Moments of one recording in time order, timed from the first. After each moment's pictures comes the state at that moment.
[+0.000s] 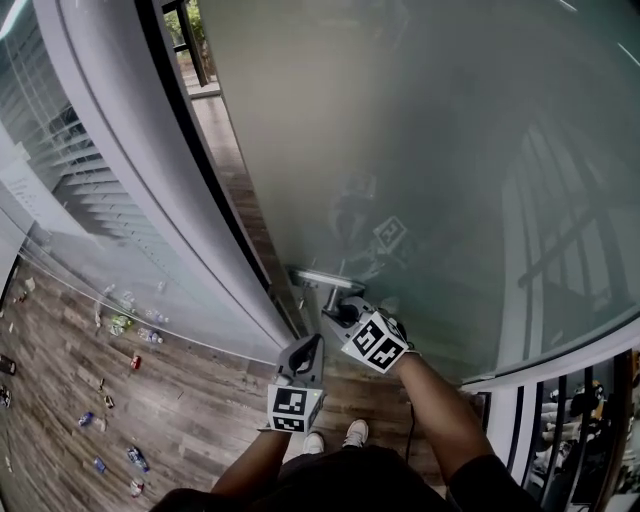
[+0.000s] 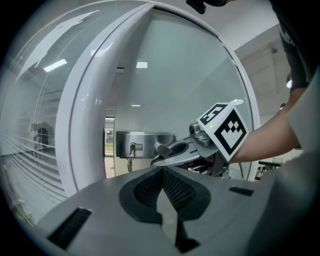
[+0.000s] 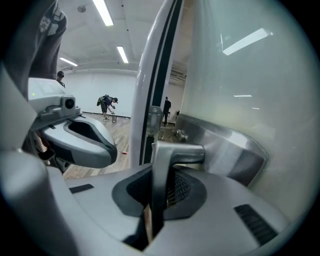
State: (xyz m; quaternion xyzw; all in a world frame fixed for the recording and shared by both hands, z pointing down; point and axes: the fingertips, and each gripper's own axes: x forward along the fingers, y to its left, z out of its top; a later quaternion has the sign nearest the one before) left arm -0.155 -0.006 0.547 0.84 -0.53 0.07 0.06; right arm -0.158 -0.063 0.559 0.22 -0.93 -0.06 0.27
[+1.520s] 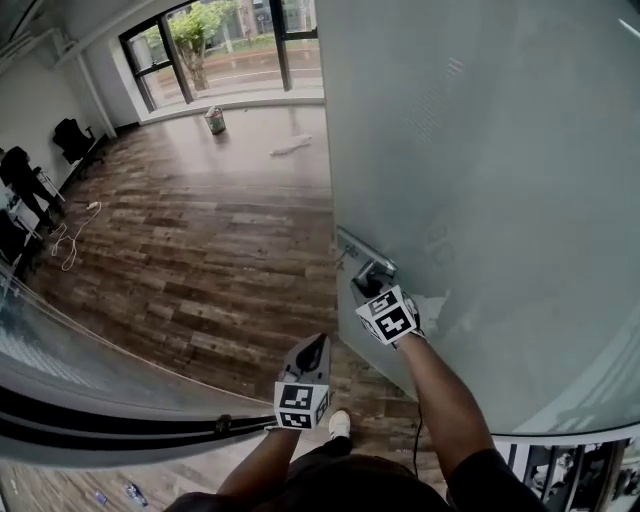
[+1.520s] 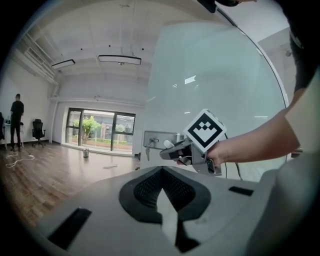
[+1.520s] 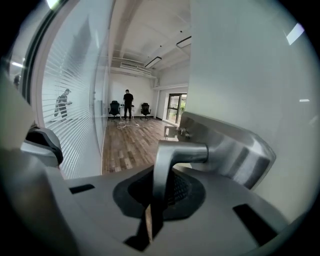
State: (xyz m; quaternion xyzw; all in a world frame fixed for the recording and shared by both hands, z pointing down) left arm -0.043 -0.310 0.531 0.85 -0.51 0.06 0.10; right arm 0.013 -0.446 0.549 0.40 -0.87 0.03 0.28
